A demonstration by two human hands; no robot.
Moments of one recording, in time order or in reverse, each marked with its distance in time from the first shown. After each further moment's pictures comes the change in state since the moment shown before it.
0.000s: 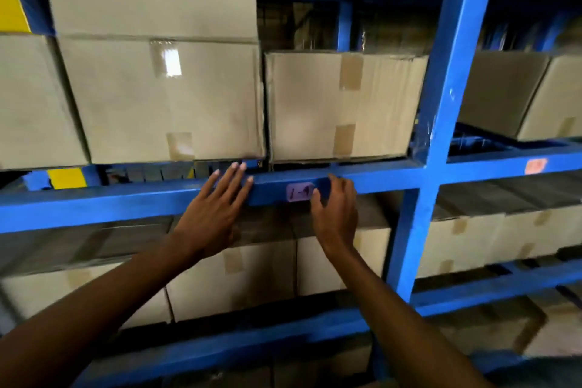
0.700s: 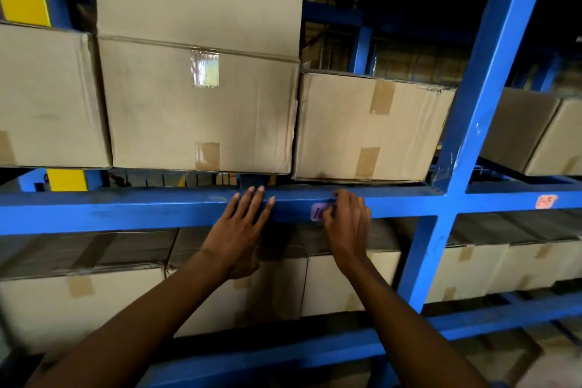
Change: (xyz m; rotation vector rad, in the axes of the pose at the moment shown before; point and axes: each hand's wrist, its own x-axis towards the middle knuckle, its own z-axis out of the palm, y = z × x) left_hand 0.001 -0.006 0.027 -0.125 -0.107 -0.049; right_hand 0.010 -0.020 0.020 -0.300 -0.043 -0.187
